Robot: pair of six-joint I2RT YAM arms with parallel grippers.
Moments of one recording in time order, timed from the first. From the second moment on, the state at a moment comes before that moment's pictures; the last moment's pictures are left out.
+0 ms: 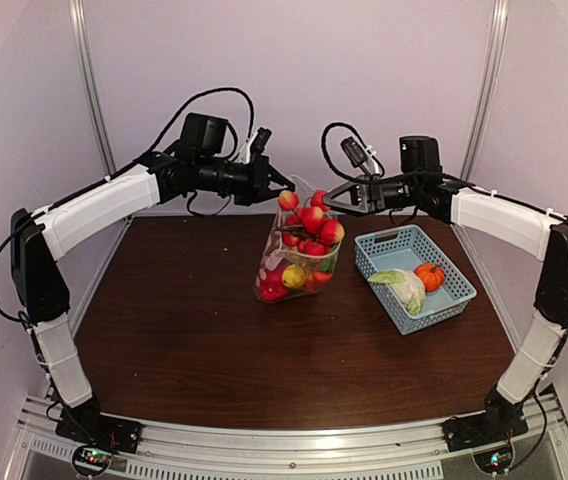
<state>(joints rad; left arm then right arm) -0.66 1.86 1.81 -0.37 0.57 -0.58 0.44 1.70 1.46 0.03 -1.18 0.45</state>
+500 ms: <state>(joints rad) -0.65 1.82 1.77 -0.35 0.56 -0.60 0.50 1.69 1.58 -0.54 -0.79 -0.05</state>
